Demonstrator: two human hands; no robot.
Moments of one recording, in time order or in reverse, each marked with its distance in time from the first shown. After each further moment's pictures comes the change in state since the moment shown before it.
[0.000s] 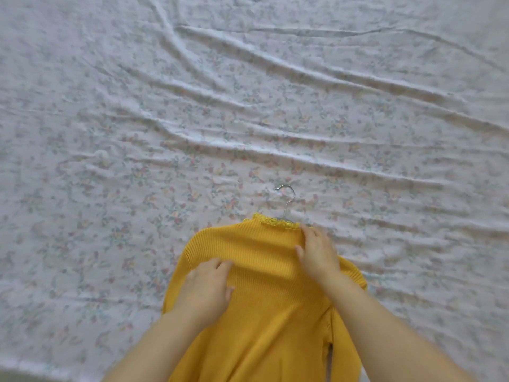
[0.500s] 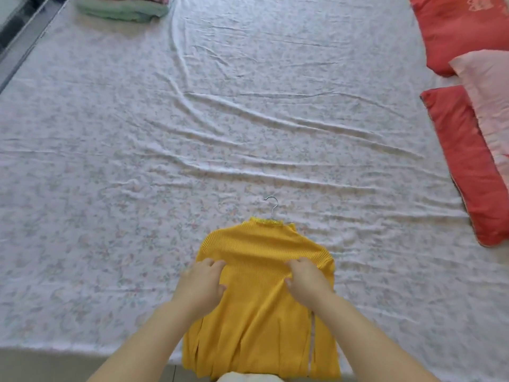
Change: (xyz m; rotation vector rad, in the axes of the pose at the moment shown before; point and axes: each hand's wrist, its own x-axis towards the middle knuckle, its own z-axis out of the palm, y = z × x) left_hand -0.127 -0.004 -0.063 0.041 0.039 0.066; right_hand -0.188 -0.052 -0.057 -0.096 -0.134 -0.056
